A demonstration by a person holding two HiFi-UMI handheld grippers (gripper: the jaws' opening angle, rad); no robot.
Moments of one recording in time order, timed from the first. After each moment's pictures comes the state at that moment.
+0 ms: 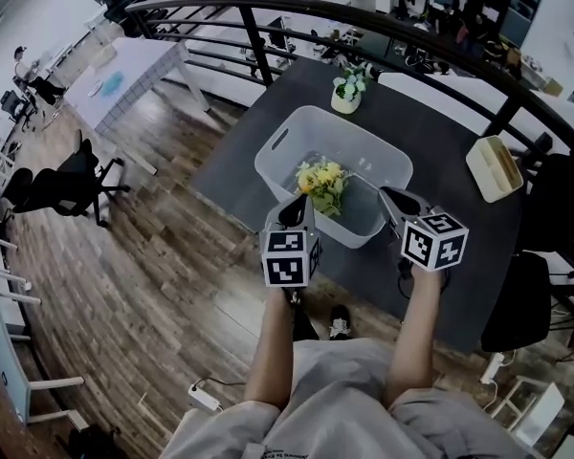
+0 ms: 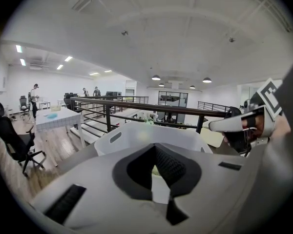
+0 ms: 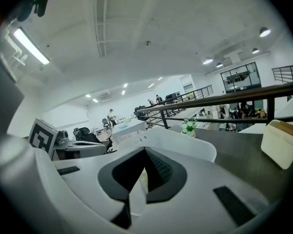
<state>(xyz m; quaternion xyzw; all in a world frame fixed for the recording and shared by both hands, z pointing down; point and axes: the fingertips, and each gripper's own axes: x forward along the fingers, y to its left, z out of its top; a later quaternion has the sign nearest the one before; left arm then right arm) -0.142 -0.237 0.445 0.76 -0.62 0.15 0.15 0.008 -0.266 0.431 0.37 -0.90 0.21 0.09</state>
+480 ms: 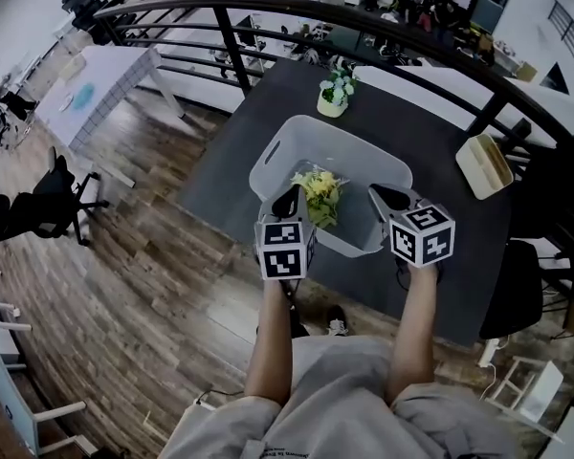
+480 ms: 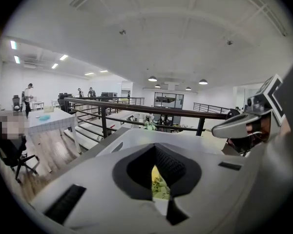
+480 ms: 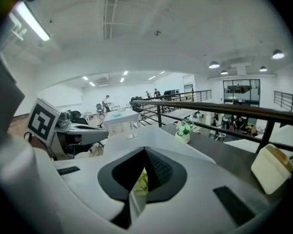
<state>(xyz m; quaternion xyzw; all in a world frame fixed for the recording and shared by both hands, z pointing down) -0.175 -0.294 0.439 0.78 -0.60 0.14 0.15 -0.029 -0.300 0.433 0.41 -0.88 0.16 0.18</state>
